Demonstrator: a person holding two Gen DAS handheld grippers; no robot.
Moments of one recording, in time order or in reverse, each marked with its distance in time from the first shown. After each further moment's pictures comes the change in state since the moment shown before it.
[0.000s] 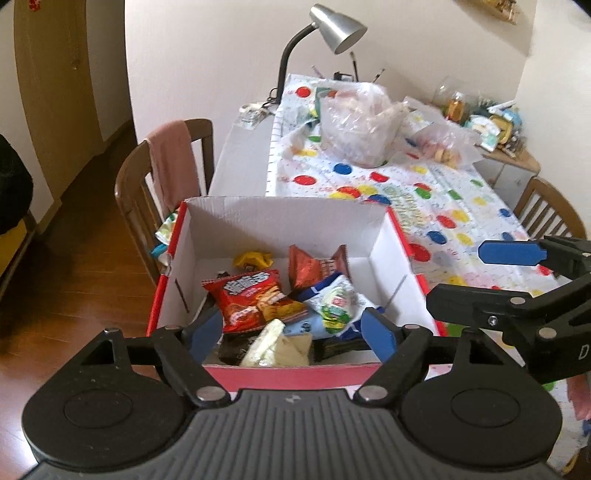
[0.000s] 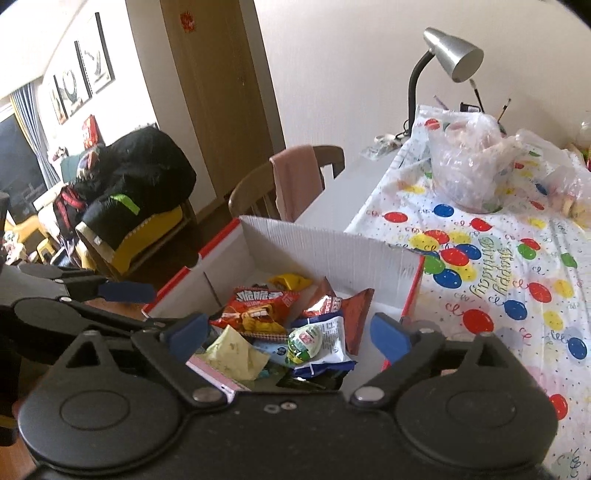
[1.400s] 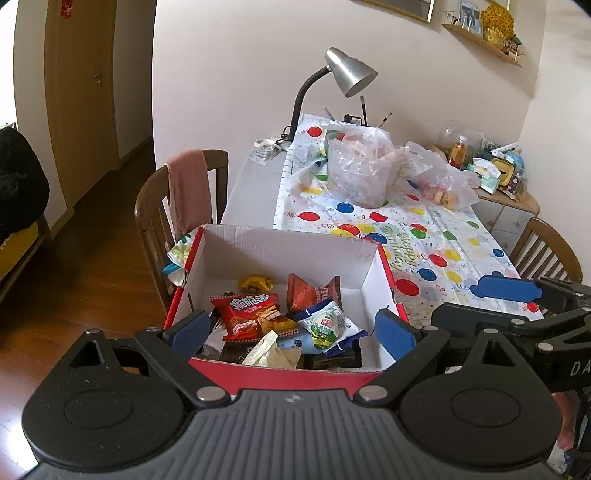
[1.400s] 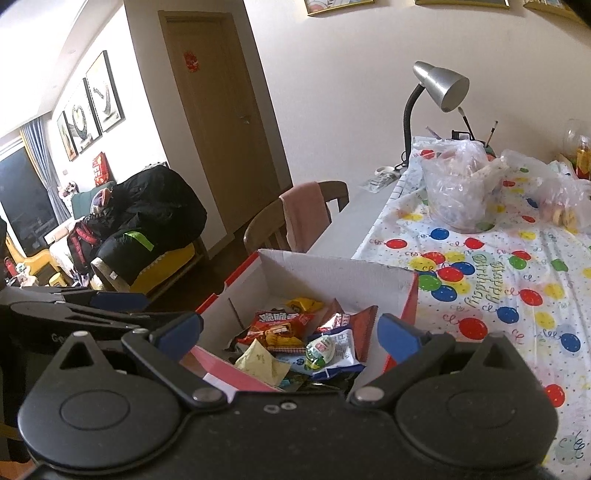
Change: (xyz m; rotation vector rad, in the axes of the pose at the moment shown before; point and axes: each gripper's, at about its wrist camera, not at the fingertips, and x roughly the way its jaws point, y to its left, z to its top) left arm -0.048 -0.008 -0.008 -0.068 -0.118 0.029; right arm -0.051 0.007 -0.013 0.039 -0.122 0.032
